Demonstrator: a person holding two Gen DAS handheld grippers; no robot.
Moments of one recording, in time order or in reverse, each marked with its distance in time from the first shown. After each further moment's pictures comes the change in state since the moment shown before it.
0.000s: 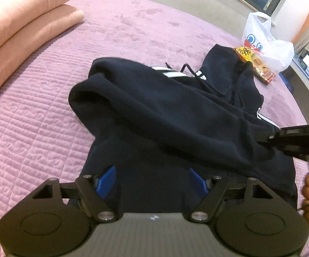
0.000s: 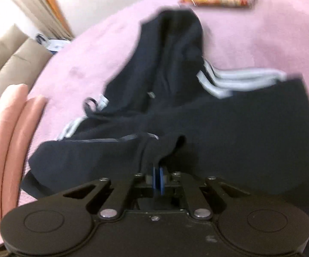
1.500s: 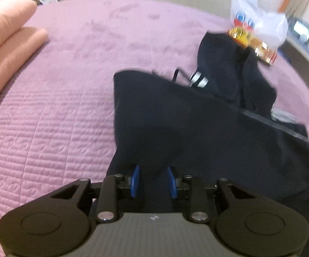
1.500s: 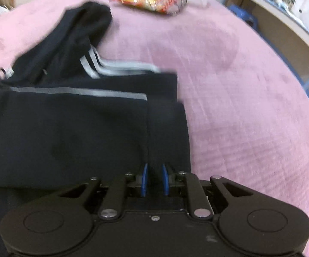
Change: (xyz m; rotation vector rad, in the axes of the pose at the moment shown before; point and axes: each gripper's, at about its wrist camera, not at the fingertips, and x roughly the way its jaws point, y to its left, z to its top) left arm 0.072 -0.016 0.060 0.215 0.075 0.039; right arm -0.025 -0.059 -0.028 -0.094 0.084 -0.571
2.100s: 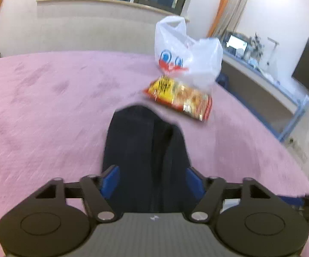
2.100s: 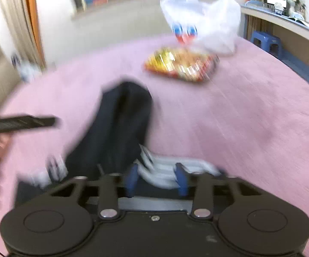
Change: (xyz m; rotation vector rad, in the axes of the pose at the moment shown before) left arm 0.027 -0.126 0.205 0.198 -0.243 -0.329; right arm -0.046 0.001 0.113 0.146 -0.317 0.345
